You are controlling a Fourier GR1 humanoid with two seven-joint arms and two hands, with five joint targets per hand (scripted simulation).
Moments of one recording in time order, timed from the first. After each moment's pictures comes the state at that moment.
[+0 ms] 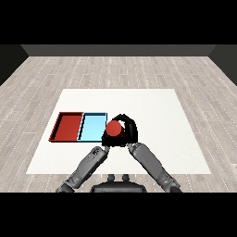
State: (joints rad) left arm -0.36 0.00 -0.56 -1.34 0.31 0.50 -0.20; right arm -0.45 0.00 0.53 -1.60 -0.10 -0.59 -0.19
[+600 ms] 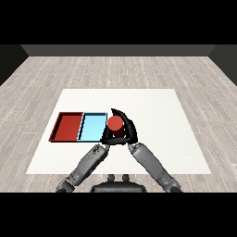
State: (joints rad) left arm -0.41 0.01 -0.56 -1.29 0.33 0.53 -0.24; right arm -0.44 -0.01 0.53 -1.60 0.03 -0.54 -0.05
